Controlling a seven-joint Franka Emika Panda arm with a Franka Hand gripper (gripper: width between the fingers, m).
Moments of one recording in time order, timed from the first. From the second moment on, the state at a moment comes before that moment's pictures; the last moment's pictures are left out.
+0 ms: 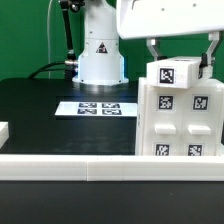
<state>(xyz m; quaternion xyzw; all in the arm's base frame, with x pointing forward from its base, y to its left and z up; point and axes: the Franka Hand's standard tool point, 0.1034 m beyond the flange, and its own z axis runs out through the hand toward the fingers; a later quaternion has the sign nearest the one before) 0.609 0.085 0.154 -0.94 0.33 -0.05 0.06</state>
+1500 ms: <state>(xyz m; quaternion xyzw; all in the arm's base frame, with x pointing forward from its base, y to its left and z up) 0.610 0.093 0.153 -0.61 0.79 -0.01 0.10</state>
